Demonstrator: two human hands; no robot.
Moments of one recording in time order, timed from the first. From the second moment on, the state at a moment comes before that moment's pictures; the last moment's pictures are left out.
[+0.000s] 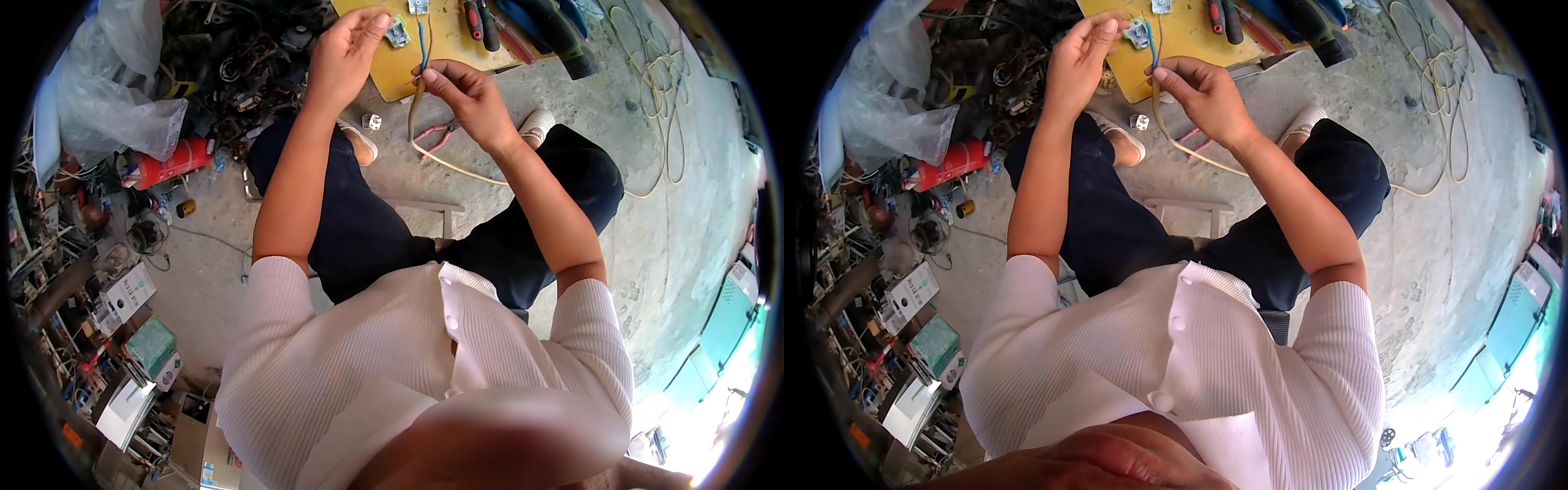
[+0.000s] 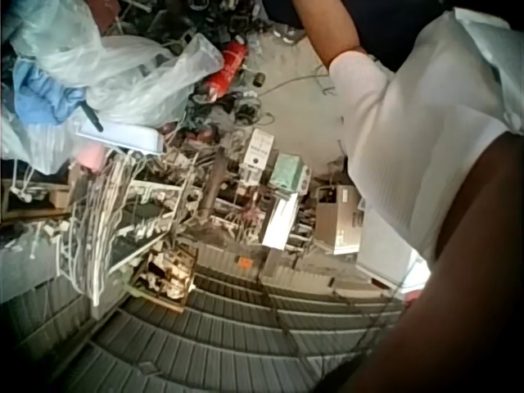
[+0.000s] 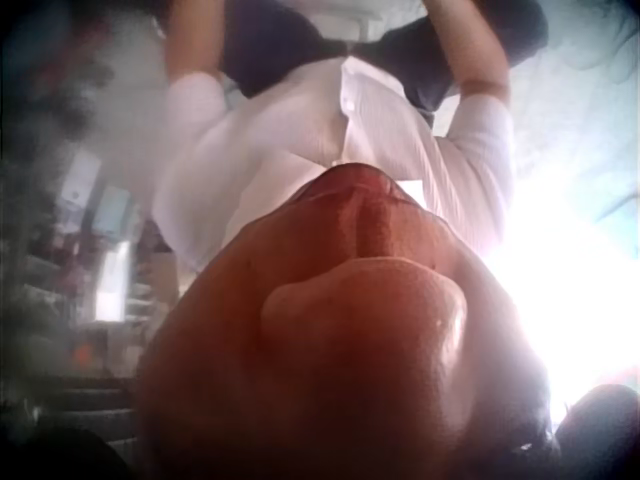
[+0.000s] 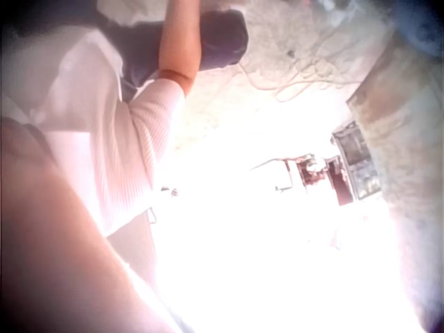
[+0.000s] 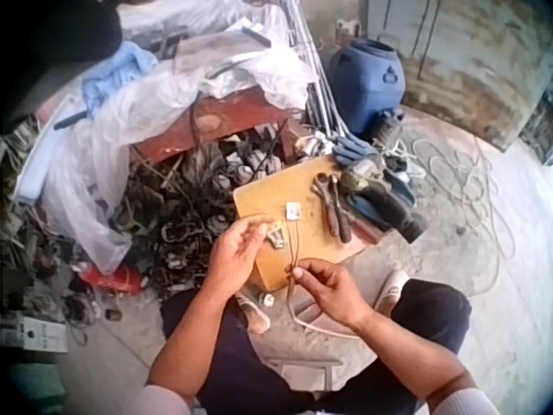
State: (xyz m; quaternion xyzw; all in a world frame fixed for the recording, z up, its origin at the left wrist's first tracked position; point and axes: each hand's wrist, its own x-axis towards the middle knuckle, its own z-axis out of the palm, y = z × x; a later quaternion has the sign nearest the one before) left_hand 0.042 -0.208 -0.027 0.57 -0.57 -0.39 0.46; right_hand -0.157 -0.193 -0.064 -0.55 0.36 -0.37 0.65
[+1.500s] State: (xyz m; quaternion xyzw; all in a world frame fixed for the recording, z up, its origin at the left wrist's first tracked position) left_hand 0.041 -0.231 0.031 0.49 -0.81 -0.29 0.11; right_hand -0.220 -0.180 -0.023 -0.44 0.33 -0.42 0.72
